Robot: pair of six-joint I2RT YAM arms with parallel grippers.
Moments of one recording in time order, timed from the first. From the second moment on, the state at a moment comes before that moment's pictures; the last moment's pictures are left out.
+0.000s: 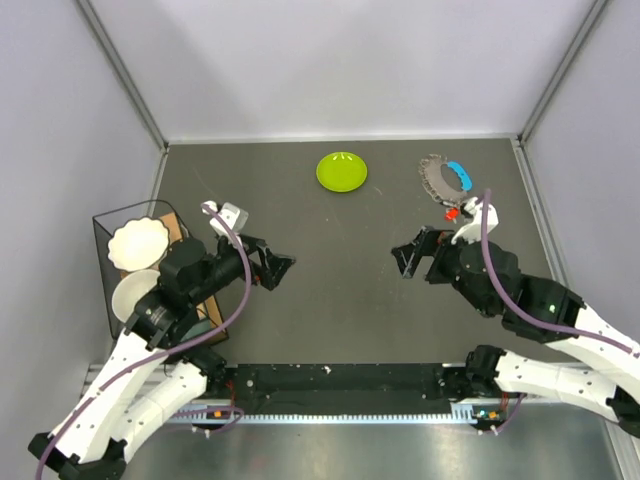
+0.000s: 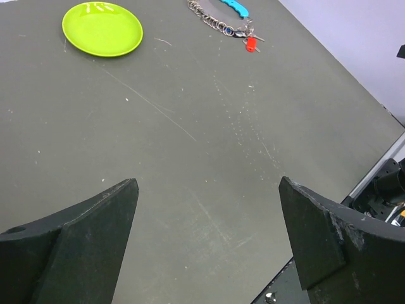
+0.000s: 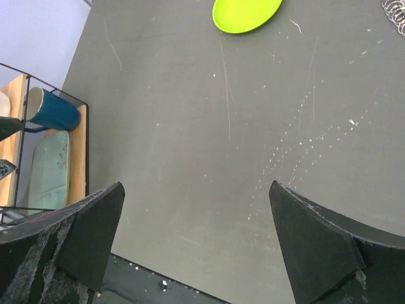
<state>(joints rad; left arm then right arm) -0.53 0.62 0.81 -0.41 0.21 -0.26 1.05 0.71 1.00 -0.69 0.58 0.70</state>
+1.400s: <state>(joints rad) -0.53 0.53 0.69 -0.31 0.16 -0.26 0.07 1.94 1.46 -0.40 0.21 0.24</state>
